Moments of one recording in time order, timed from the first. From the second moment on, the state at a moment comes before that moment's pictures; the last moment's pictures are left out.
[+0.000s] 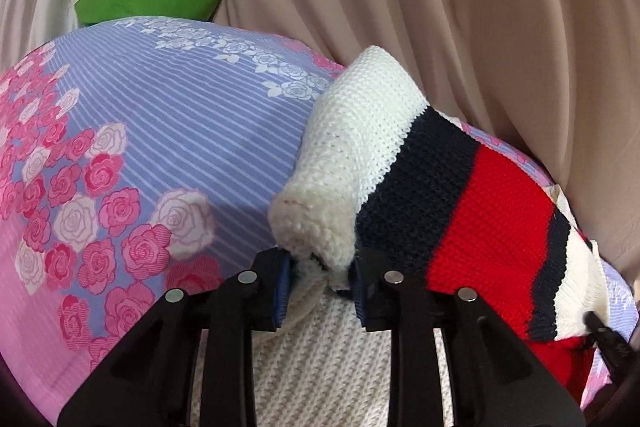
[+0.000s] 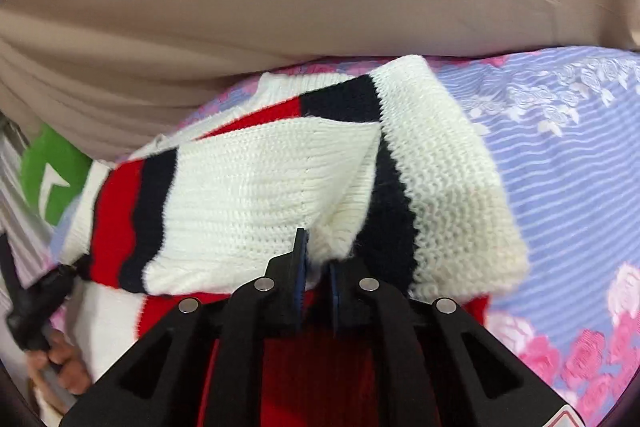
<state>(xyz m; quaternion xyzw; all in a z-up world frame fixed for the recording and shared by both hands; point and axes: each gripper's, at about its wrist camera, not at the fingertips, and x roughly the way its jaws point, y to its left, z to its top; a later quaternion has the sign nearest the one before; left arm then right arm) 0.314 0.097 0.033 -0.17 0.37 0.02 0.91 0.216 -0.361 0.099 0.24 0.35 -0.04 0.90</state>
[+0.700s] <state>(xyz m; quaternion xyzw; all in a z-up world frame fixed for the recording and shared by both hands) 0.309 0.100 0.028 -0.20 0.37 0.05 0.91 0.422 -0.059 0.108 0.02 0.41 0.22 0.88</state>
